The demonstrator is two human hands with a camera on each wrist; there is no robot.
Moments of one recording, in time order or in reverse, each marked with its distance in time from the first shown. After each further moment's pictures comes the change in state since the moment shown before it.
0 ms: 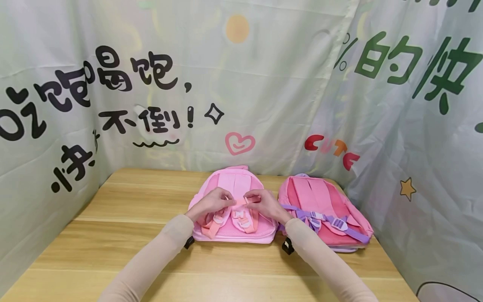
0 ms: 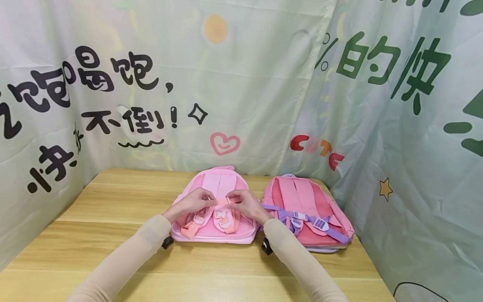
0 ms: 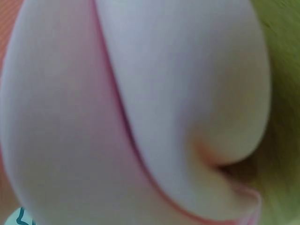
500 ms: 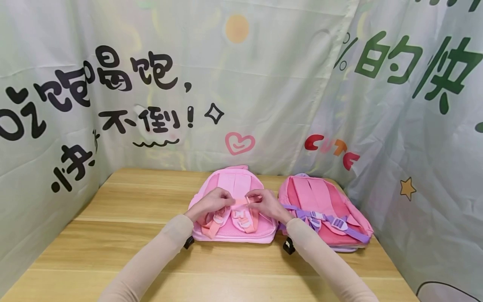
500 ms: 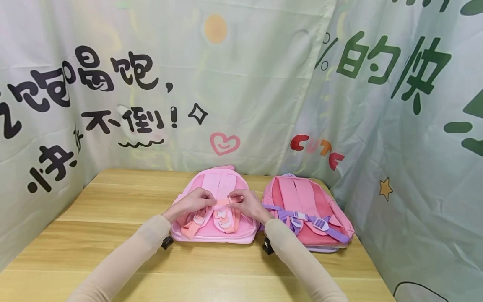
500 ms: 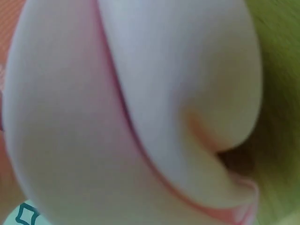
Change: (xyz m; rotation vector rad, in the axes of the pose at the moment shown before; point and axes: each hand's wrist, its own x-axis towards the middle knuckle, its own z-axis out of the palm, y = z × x) left_hand 0.000 -0.001 0.000 -0.100 -0.029 -0.047; right_hand -0.001 0.003 -0.004 -0.024 0.015 -0.017
